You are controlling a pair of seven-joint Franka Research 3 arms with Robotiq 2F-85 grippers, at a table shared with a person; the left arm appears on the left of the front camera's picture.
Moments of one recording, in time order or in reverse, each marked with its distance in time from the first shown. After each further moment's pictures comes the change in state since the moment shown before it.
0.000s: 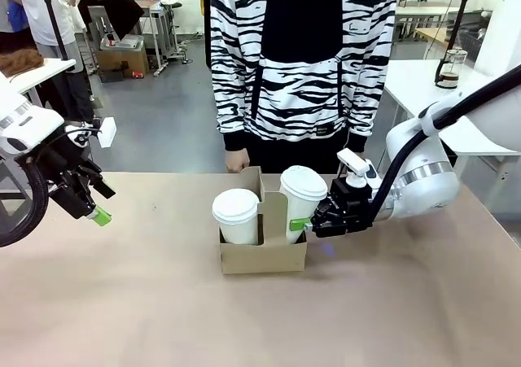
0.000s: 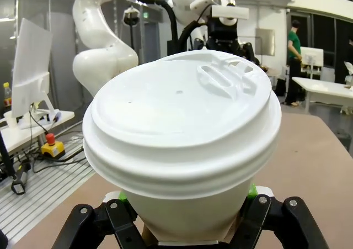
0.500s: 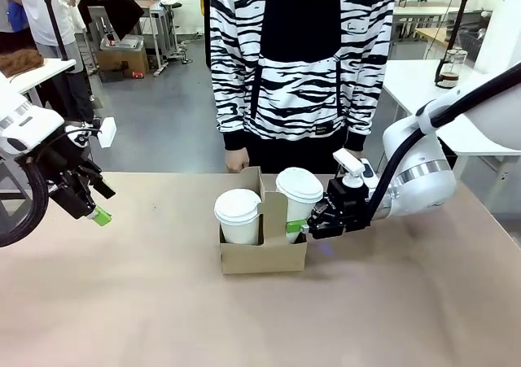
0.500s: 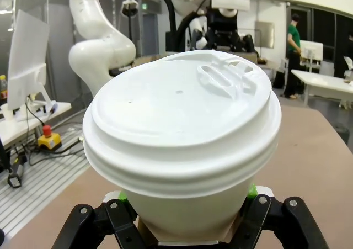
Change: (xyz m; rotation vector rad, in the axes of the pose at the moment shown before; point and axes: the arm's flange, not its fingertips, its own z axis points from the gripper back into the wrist) left arm 0.000 0.000 0.000 0.000 0.000 0.000; right arm -0.004 -0.003 -0.008 -0.010 0.063 0.006
